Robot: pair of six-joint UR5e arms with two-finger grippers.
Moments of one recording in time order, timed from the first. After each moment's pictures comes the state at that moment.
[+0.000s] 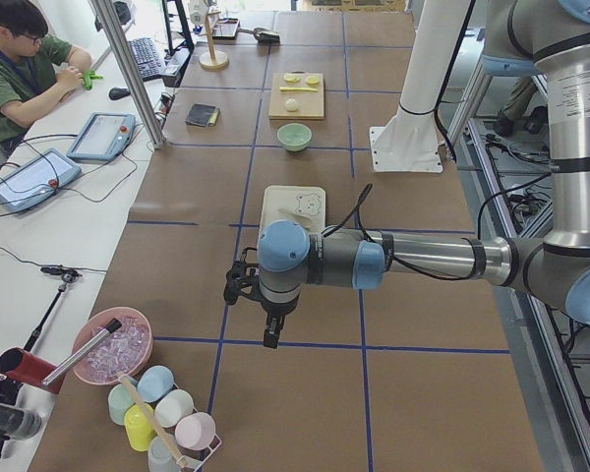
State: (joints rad) left arm -1.62 -1.40 -1.81 -1.59 -2.36 0.13; right arm 1.58 -1.63 1.84 -1.77 2.33 -0.18
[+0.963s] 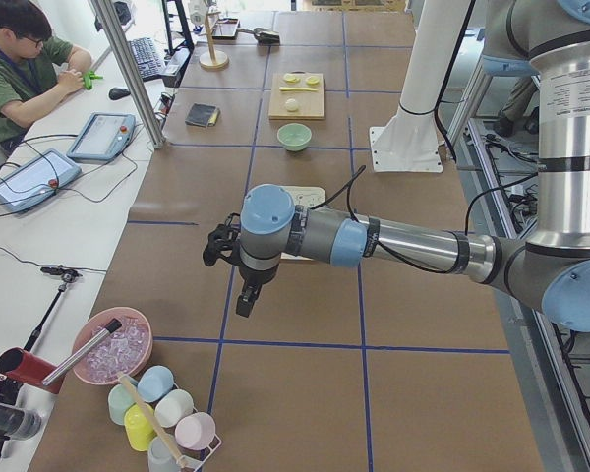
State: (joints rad) left arm -1.61 -1.51 -1.84 -1.65 -2.37 0.12; right arm 1.54 -1.59 1.84 -1.77 2.33 -0.18
